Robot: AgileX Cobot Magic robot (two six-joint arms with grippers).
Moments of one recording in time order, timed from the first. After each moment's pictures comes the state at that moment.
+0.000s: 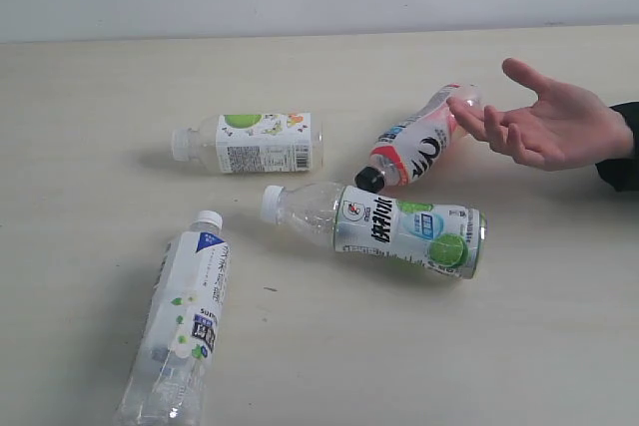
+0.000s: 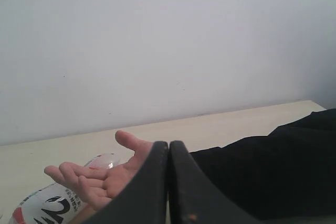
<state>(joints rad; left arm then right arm) -0.01 0.01 0.00 0.13 0.19 -0.33 -0.05 0.01 0.00 -0.03 0.09 0.17</state>
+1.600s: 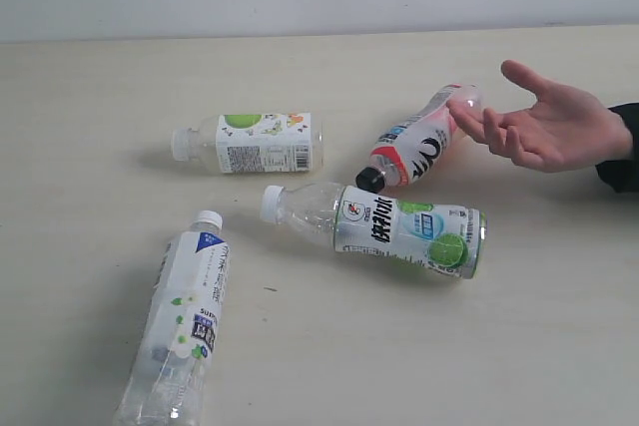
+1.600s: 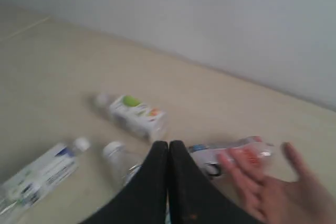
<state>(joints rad) -0.01 0.01 0.00 0.13 0.19 -0.33 0.07 0.72 -0.87 0.72 0.89 -0.72</state>
